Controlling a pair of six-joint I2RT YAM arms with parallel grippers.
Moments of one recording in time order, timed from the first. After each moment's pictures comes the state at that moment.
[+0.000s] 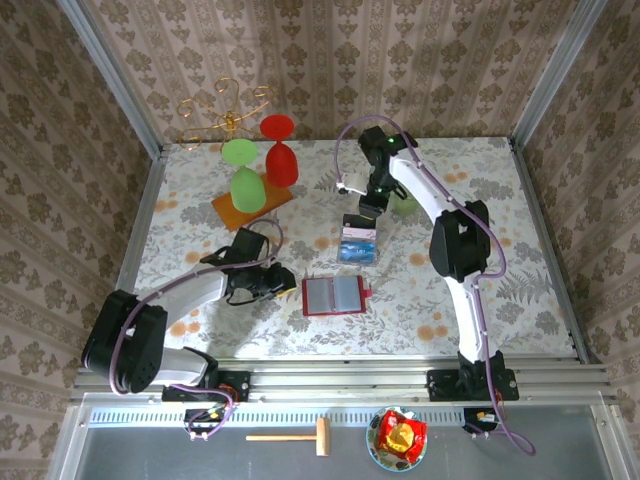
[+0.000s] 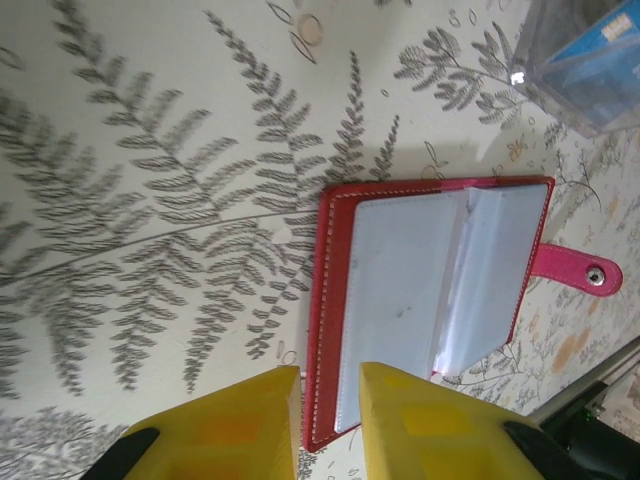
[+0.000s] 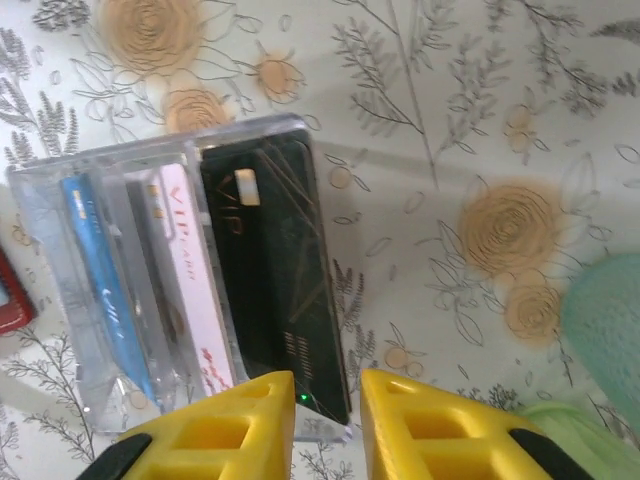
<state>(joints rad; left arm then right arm) -0.49 1.34 0.63 -0.36 0.49 -0.76 0.35 2.26 2.15 -1.28 -0.15 -0.87</state>
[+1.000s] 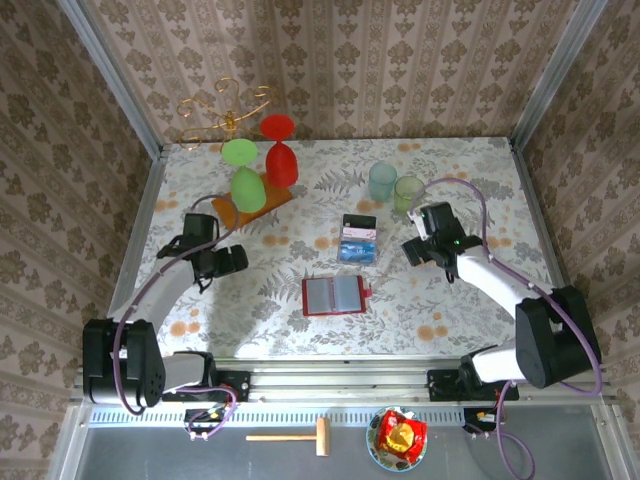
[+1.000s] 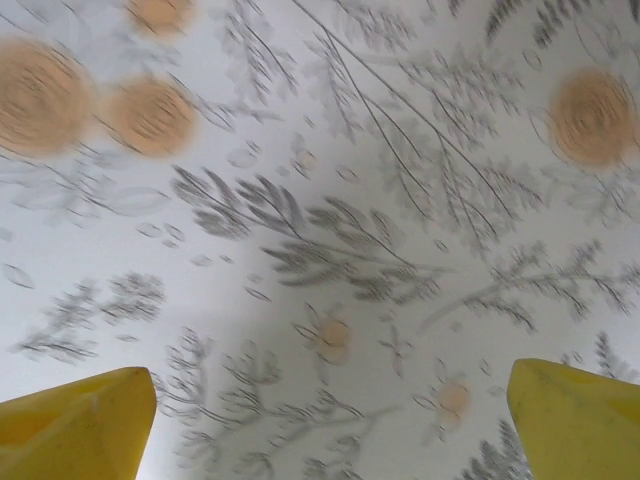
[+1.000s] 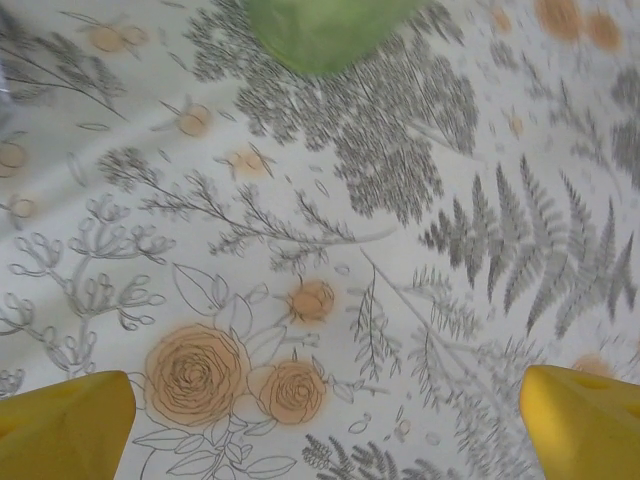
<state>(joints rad) -0.13 1.24 0.72 -0.57 0.00 -0.33 0.24 1.35 0.72 -0.27 0.29 -0.20</state>
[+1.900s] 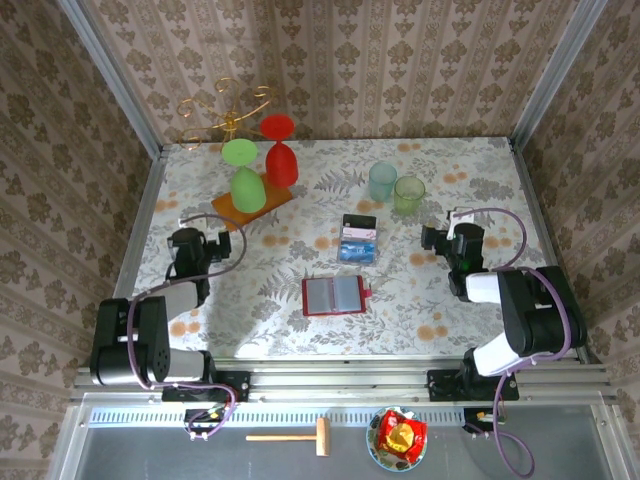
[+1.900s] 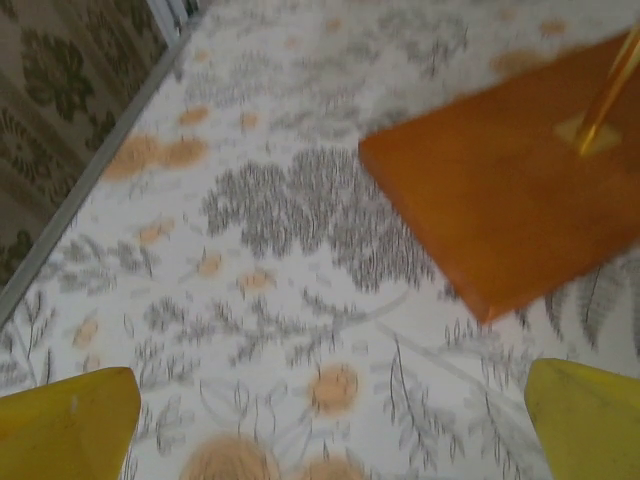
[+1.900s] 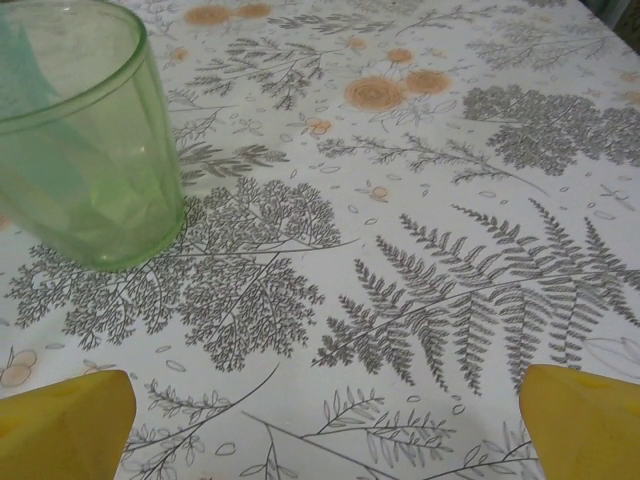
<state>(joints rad) -0.01 1.37 0.39 0.54 -0.13 0.04 0.02 1.52 0.40 0.68 0.17 0.06</state>
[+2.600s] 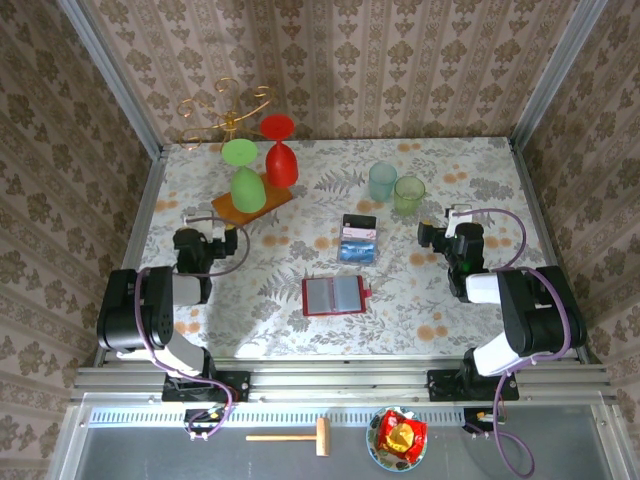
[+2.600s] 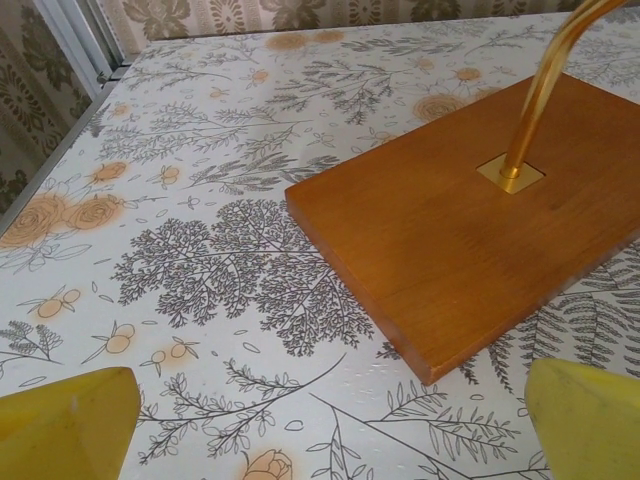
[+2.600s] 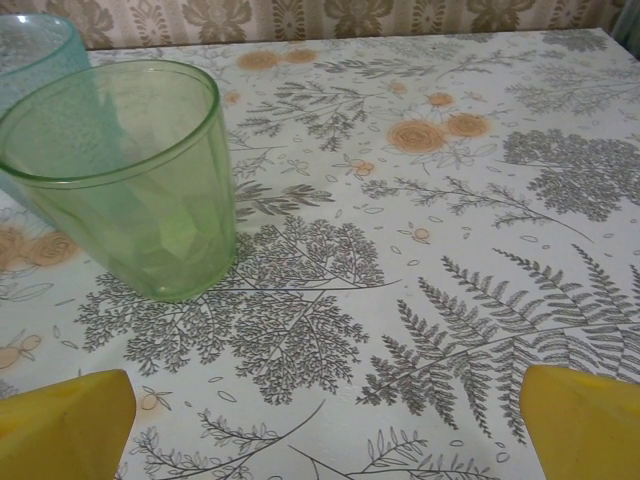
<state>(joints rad) 0.00 1.56 0.38 0.81 0.01 0.08 0.02 1.52 0.39 0.75 0.09 0.05</state>
